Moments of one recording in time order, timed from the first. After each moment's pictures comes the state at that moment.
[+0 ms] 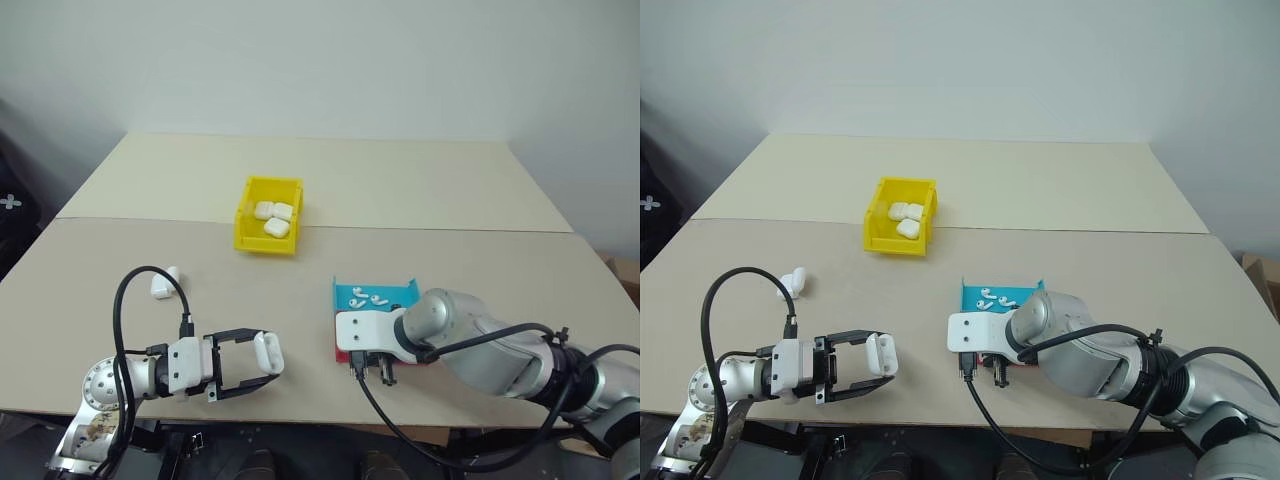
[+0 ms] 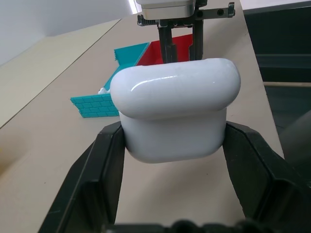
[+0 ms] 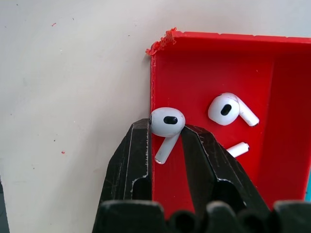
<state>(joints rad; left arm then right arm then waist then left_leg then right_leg) 0.04 0.66 0.04 -0.17 -0.38 -0.30 -1.19 -0.88 -0.82 0.89 -0.62 0.04 1.23 0.95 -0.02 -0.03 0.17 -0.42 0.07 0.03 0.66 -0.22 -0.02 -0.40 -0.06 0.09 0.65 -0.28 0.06</state>
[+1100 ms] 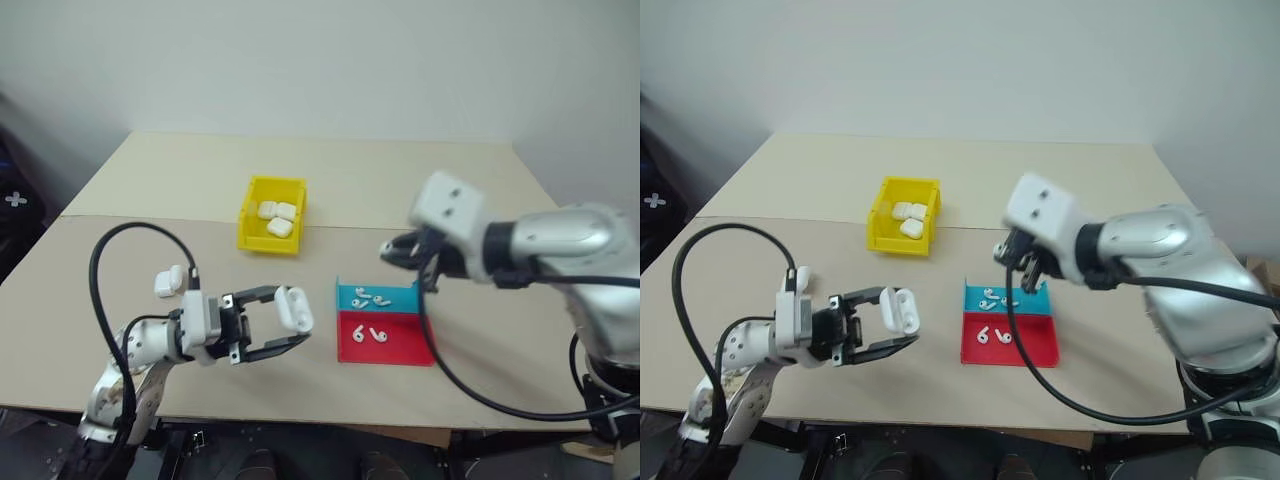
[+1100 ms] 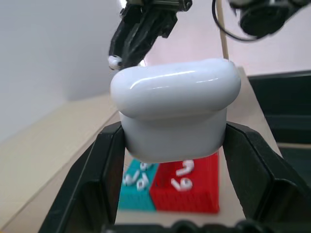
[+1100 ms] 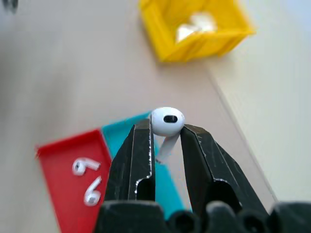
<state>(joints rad) -0.21 0.56 -0.01 -0.32 -0.57 -0.05 -1.09 -0.86 -0.76 -0.04 -0.70 0.30 1.35 0.94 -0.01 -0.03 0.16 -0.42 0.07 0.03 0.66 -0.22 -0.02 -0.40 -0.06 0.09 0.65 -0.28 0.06</state>
